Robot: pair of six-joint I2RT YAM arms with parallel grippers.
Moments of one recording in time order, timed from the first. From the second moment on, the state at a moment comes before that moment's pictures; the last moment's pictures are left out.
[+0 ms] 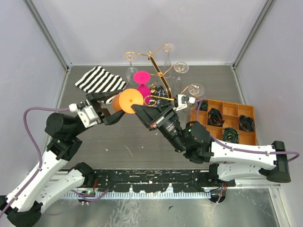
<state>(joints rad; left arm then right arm) -0.63 0.70 0.85 0.30 0.51 0.22 1.35 1.07 0.92 0.66 0.53 1.21</state>
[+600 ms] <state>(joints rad) -0.66 0.74 0.85 0.33 0.53 0.21 1.35 1.09 0.92 0.67 0.52 1.24</state>
